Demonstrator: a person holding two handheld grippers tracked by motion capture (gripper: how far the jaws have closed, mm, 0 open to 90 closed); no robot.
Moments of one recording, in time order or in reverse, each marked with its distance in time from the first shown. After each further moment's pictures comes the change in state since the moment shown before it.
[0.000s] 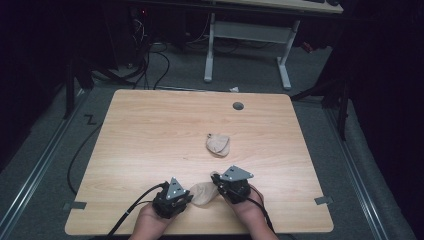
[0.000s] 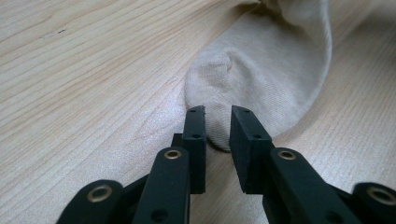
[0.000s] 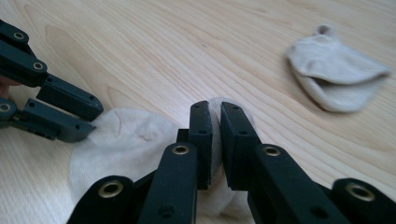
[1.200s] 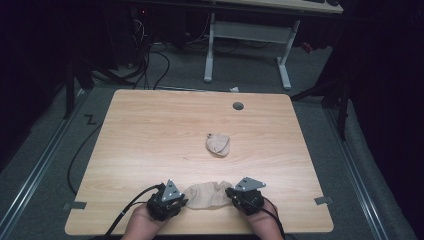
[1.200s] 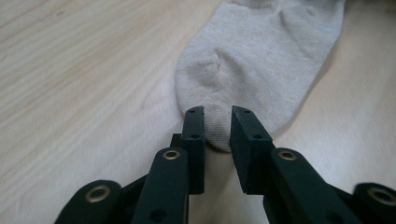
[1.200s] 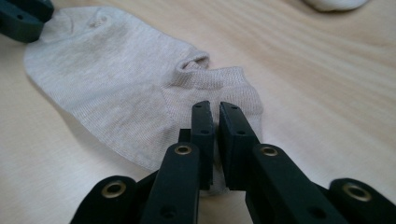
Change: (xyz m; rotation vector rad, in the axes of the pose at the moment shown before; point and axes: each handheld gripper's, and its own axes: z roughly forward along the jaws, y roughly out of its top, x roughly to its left) left arm 0.005 -0.006 -0.017 0.070 -0.028 0.056; right arm -0.009 -0.046 -0.018 0.139 0.024 0.041
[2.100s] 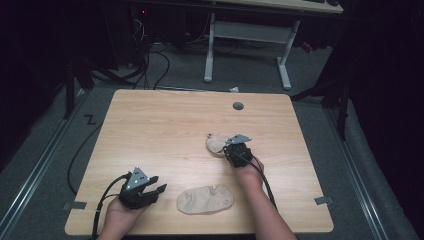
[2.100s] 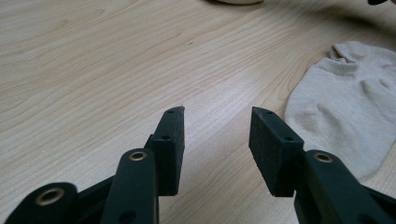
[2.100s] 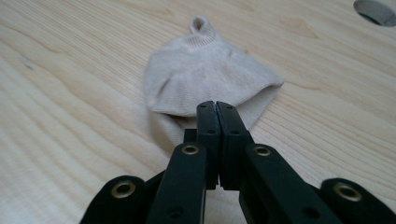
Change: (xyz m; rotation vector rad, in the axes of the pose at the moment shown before) left arm 0.055 -0.017 -0.045 -0.166 0.115 -0.146; right arm -0.077 0.090 0.075 -0.007 -0.203 0.068
